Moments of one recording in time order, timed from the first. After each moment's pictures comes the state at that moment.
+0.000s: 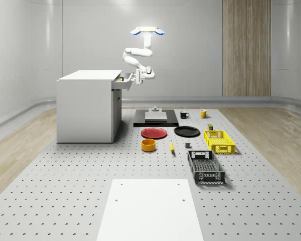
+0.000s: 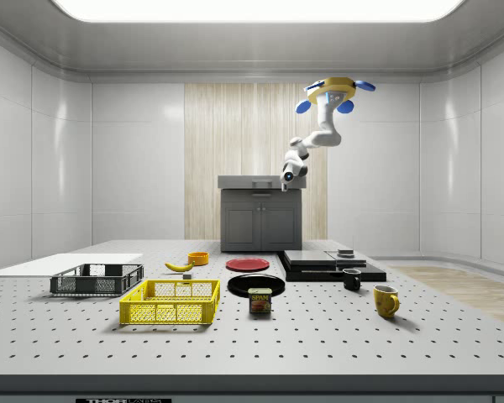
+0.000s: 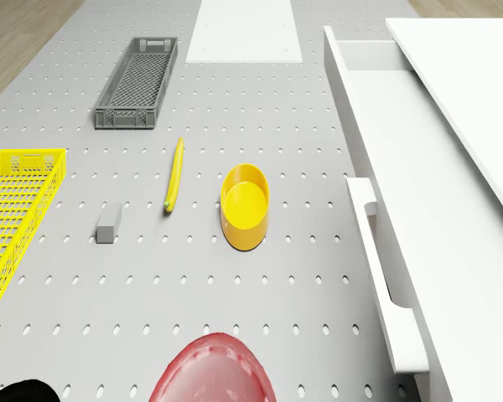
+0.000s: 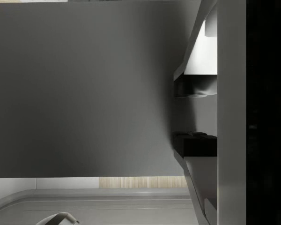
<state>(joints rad) -1.81 -1.71 0.84 -2.64 -2.54 0.48 2.08</state>
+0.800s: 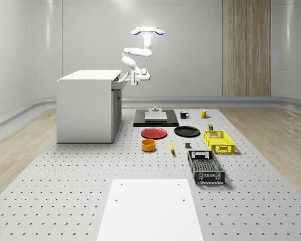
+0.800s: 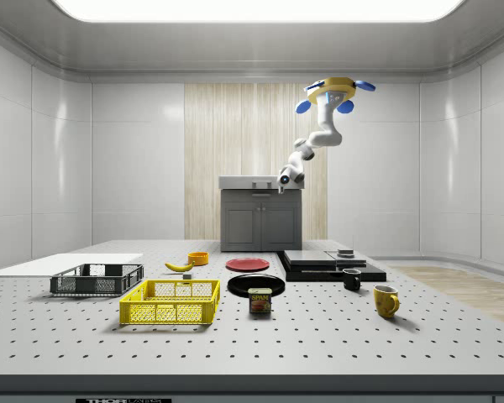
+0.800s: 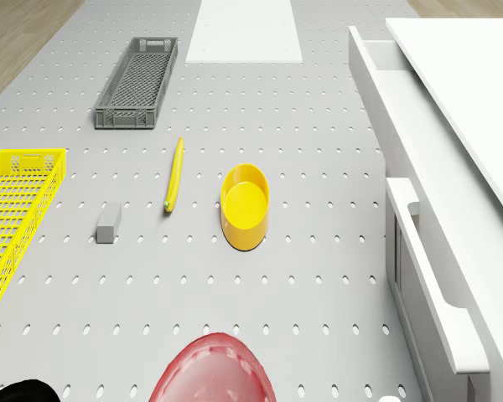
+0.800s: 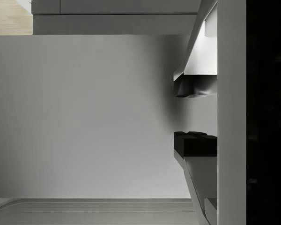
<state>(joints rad) -1.68 -1.71 0.81 -2.54 -2.84 0.64 1.78</state>
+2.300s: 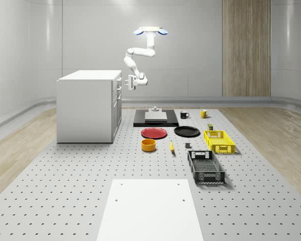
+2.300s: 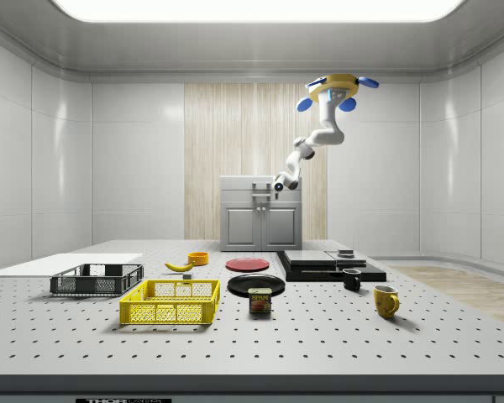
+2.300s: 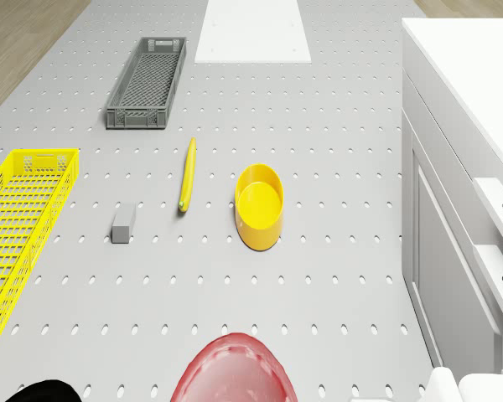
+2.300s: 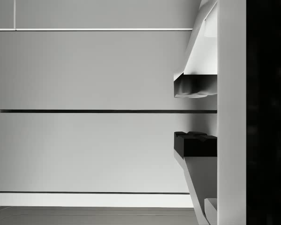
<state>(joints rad) -1.74 -1.72 0.74 -2.27 -2.85 0.89 1.79</state>
